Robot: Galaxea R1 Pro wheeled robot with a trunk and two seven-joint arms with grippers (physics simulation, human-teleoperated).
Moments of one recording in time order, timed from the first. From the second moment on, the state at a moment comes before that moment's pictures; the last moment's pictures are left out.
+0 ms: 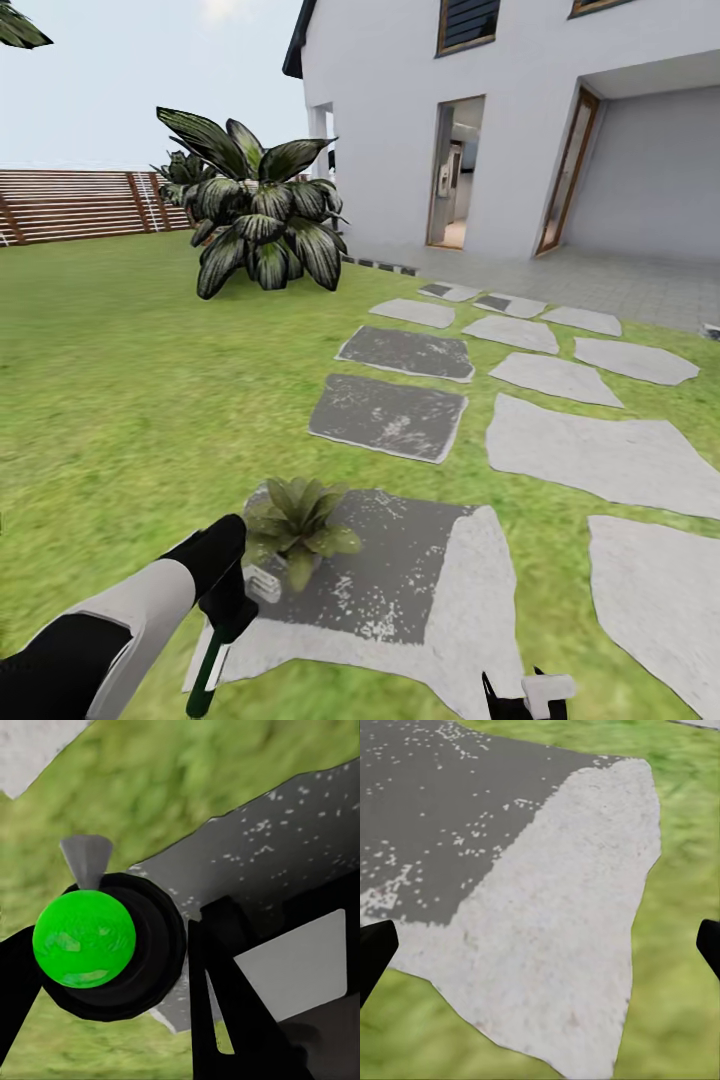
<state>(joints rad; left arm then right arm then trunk) -0.89 0.01 -0.26 -0.23 -0.70 1.01 -0.85 -0.34 -0.07 -0.08 -0.13 0.12 -0.67 0.02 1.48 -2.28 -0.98</state>
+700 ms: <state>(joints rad) -0.87 -0.01 -0.26 -0.22 -0.70 1.01 -0.85 -0.34 -0.07 -0.08 -0.14 0.12 -0.67 0.02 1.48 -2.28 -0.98</state>
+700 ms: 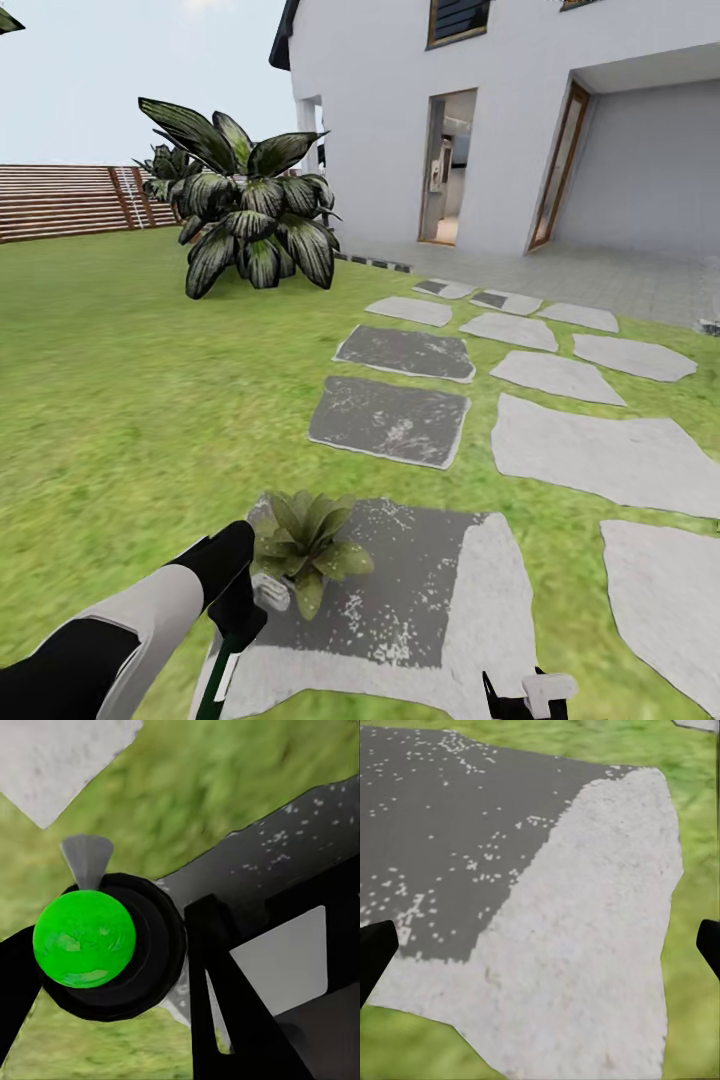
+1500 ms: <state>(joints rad) -0.86 -0.04 -0.25 -0.24 -0.70 1.01 -0.85 -0.34 -0.07 -0.08 -0.14 0.12 -0.67 0.02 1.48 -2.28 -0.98</state>
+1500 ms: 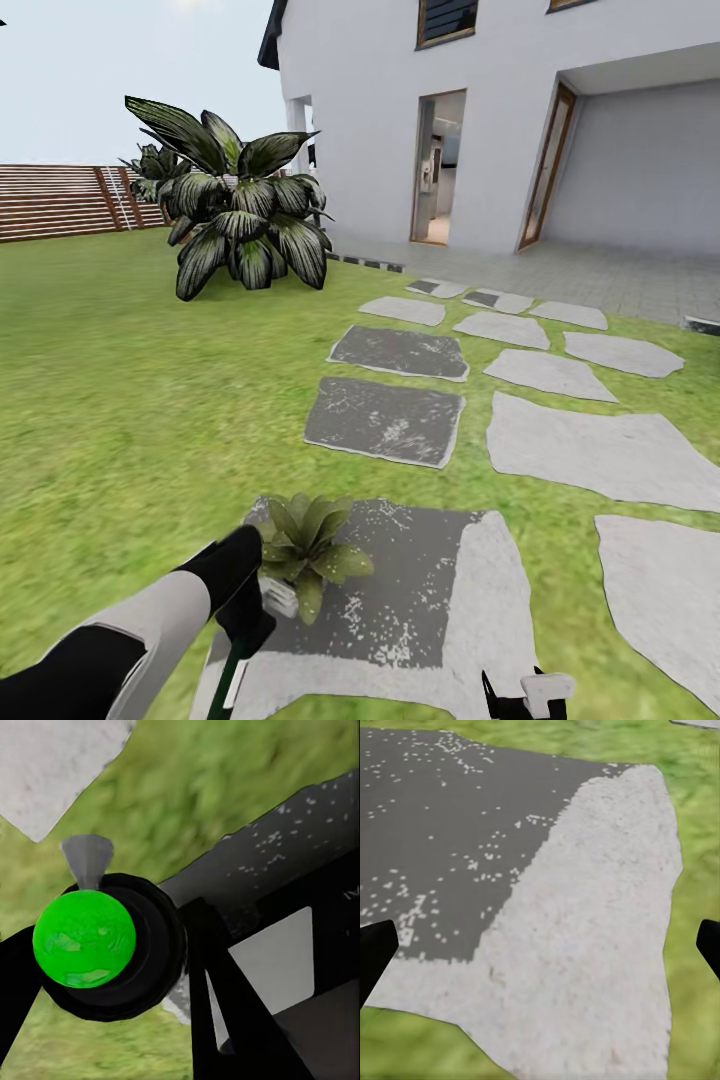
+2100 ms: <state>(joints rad) -0.83 -0.05 -0.26 -0.24 -0.70 1.00 -0.84 -0.34 -0.07 -0.08 -0.13 0.12 -0.67 0.02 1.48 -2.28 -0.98</state>
